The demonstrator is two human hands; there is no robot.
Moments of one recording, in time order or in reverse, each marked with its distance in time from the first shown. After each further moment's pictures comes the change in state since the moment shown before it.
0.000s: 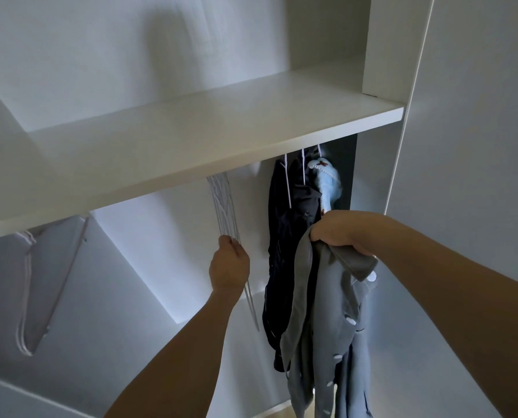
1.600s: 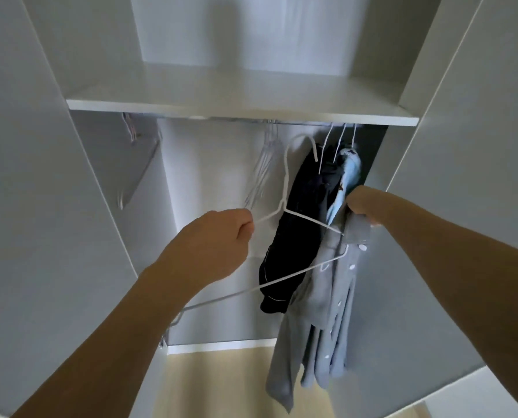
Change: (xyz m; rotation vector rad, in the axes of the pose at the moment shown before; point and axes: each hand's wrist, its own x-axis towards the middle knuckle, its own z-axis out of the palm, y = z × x) left_hand -0.259 0.068 -0.303 0.251 -0.318 0.197; right_hand -0.126 0.013 0.052 -0.422 0.198 -0.065
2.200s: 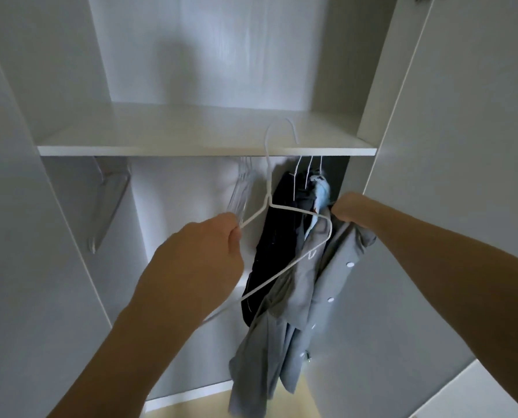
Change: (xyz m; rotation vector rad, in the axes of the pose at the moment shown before) left_hand -0.008 0.009 -0.049 0.020 0.227 0.105; right_hand -0.015 -0.016 -0.035 -0.072 0.203 0.086
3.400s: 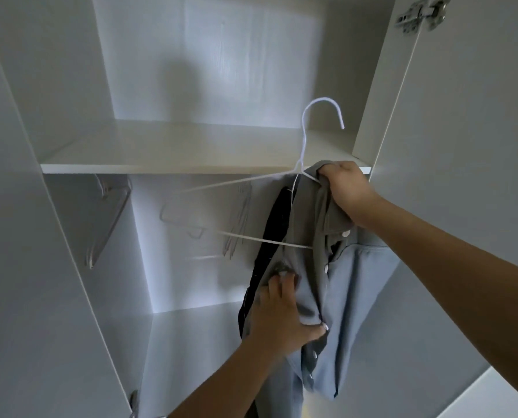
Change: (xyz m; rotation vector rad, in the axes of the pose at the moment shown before) left_hand 0.012 0.024 0.197 -0.127 -0.278 0.023; right_hand -0.048 -0.035 -0.061 0.880 0.232 -0.255
